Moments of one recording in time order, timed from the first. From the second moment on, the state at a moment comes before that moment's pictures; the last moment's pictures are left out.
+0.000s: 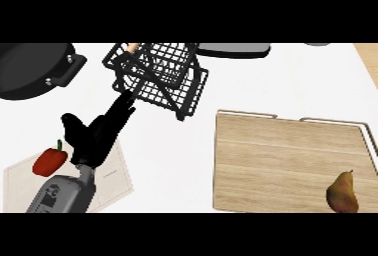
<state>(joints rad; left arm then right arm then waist) -0.21 0.24 -0.22 -1.50 0.26 0.06 0.22 0.74 -0.76 -0.14 -2.41 0.29 -0.37 1.02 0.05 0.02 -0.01</state>
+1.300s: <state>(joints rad) -0.20 0.21 -0.18 -1.46 0.23 0.07 0.21 0.35 -0.51 0.25 -2.21 0.86 -0.23 1.19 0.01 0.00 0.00</state>
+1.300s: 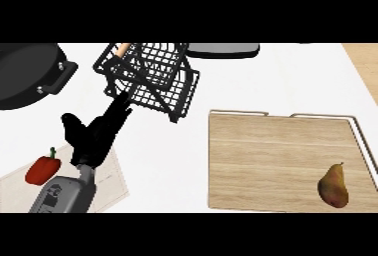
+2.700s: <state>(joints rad) -0.18 0.16 -0.11 -1.48 0.17 0.00 0.23 0.24 -0.20 0.06 -1.88 0.89 -0.20 0.95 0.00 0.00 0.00</state>
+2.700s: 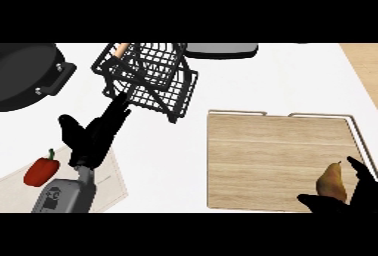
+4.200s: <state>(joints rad) -0.18 0.12 -0.08 -1.47 0.13 -0.03 0.24 0.14 -0.03 0.79 -1.94 1.43 -0.21 1.17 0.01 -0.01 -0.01</state>
